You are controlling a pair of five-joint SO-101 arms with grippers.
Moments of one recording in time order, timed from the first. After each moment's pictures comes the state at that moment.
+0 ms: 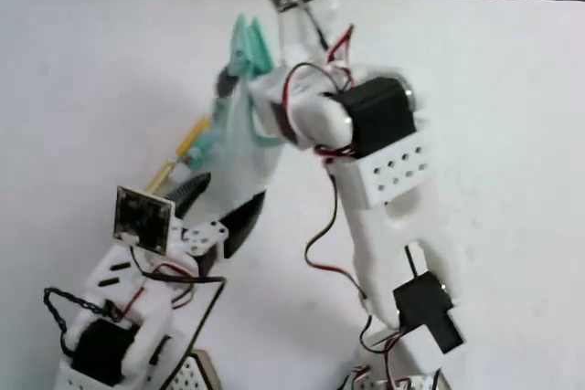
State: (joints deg) left arm 16.0 -104.6 76.5 57.0 3.3; right arm -29.7 0.1 -43.2 98.5 2.1
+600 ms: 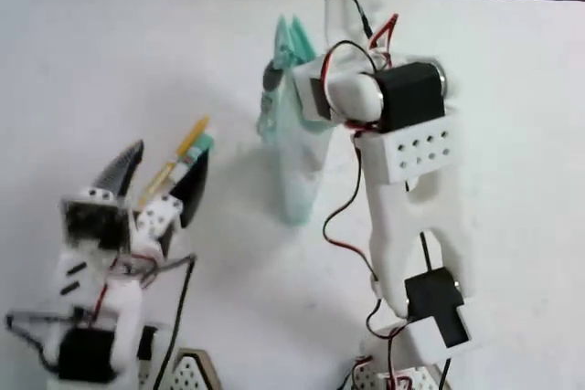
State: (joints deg) left arm -0.6 -96.4 71.4 48.0 -5.7; right arm -21.5 0.2 -39.0 98.5 5.1
